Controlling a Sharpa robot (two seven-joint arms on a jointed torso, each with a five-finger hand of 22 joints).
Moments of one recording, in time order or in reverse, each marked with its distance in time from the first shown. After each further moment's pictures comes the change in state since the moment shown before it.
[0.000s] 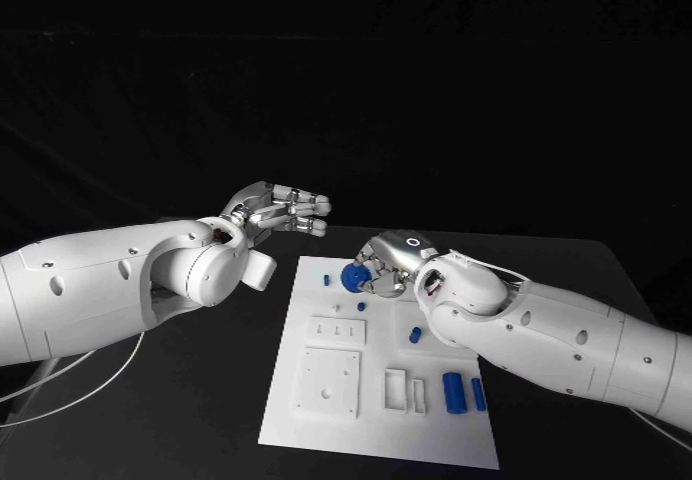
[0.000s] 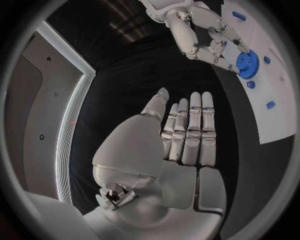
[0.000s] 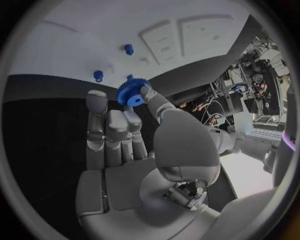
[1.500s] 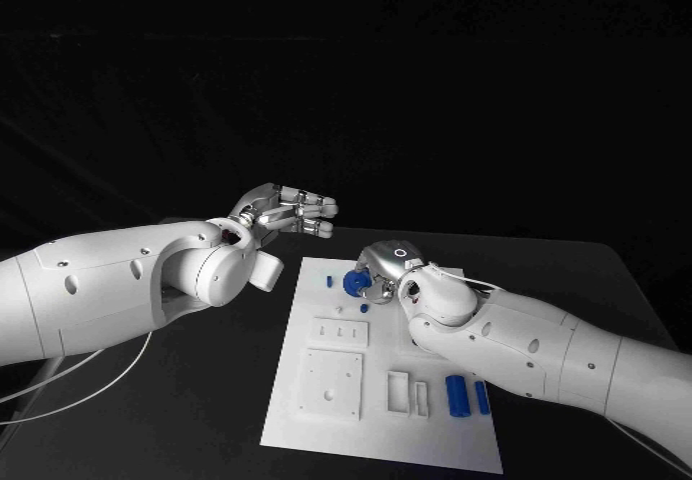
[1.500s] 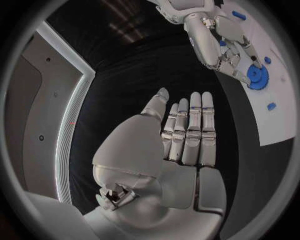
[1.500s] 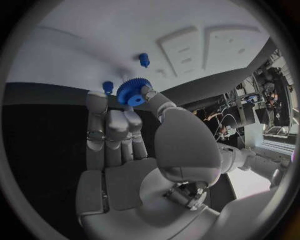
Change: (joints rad) left arm -0.001 0.023 0.000 -0.016 -0.002 0.001 0.000; left_hand 0.000 0.000 0.000 0.000 0.000 0.000 0.000 0.000 0.000 0.000 0.000 0.000 0.000 0.000 0.000 0.000 0.000 0.000 0.000 0.000 0.000 -0.002; right arm -0.021 0.128 -0.029 -0.176 -0.089 -0.018 -0.113; right_hand 0.002 -0.037 0.045 0.033 -0.026 0.013 0.000 0.001 0.000 0.003 0.004 -0.004 -0.006 0.000 0.000 0.000 -0.012 0.000 0.000 0.000 0.010 0.000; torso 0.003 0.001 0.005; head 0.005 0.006
